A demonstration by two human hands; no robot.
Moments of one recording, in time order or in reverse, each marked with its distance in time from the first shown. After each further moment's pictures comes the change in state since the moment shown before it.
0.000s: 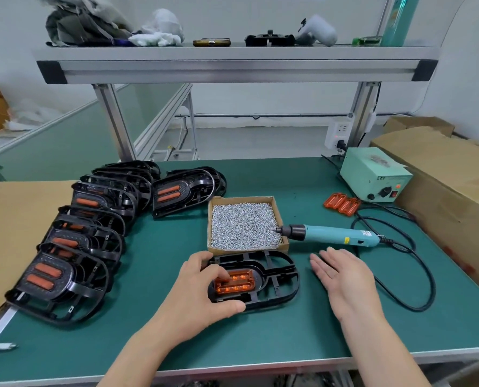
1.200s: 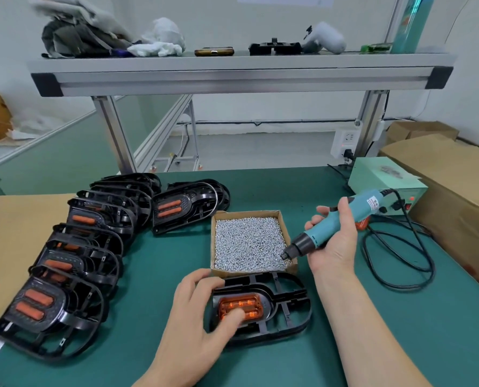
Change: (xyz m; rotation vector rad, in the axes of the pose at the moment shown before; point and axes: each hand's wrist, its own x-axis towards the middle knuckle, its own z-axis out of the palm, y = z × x) left_hand -0.009 0.007 0.003 -0.049 0.303 0.122; right_hand 0.058 -0.012 0.086 0.407 -0.174 -0.165
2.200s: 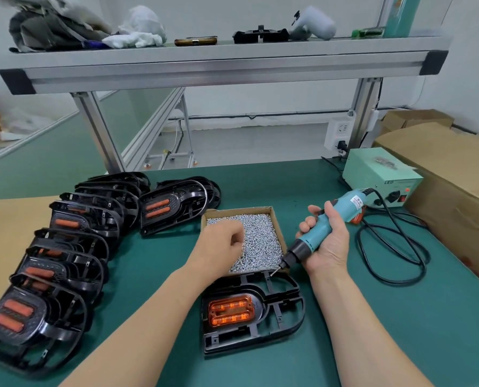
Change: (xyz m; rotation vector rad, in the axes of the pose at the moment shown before) left_hand 0.140 0.014 0.030 0.245 -0.171 0.066; right_hand 0.021 0.007 -0.022 -0.038 -0.027 0.154
